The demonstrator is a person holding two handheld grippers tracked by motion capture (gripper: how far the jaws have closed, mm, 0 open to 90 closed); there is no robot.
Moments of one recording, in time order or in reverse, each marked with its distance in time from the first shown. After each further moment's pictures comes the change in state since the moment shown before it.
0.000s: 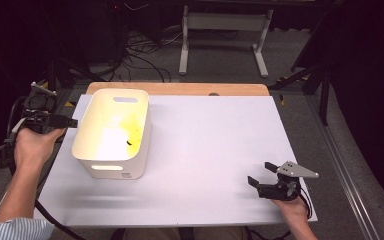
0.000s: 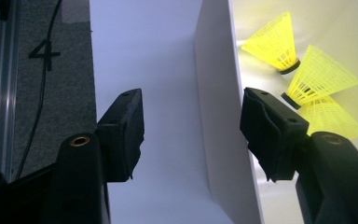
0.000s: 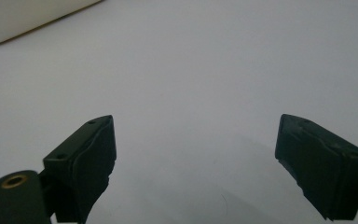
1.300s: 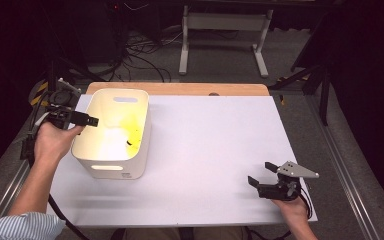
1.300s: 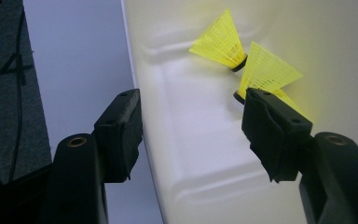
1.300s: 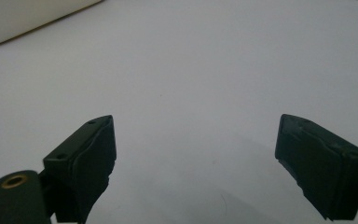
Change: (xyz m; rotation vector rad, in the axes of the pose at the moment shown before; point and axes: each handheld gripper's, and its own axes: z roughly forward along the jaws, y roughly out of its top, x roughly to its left) left arm -0.044 0.016 0.009 0.037 -0.069 0.113; right arm 0.000 0.000 -0.001 -0.003 -0.002 0.002
